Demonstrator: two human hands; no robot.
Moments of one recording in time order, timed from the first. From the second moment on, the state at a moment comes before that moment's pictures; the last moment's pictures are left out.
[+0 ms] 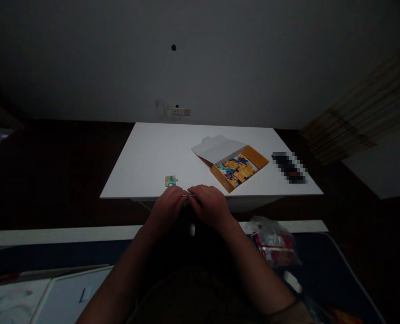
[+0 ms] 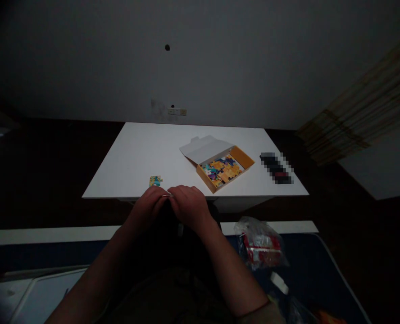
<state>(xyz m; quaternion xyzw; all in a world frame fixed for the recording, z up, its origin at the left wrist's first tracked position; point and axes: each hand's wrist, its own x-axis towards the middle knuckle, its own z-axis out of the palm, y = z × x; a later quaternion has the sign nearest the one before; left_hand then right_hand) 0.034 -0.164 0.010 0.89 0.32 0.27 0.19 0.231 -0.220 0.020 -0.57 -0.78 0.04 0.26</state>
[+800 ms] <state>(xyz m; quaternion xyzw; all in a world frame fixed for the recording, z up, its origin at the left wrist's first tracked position) -0.008 -0.150 -0.026 0.89 0.31 0.32 0.11 0.305 -0.225 0.034 -0.60 -0.68 -0.10 0.41</state>
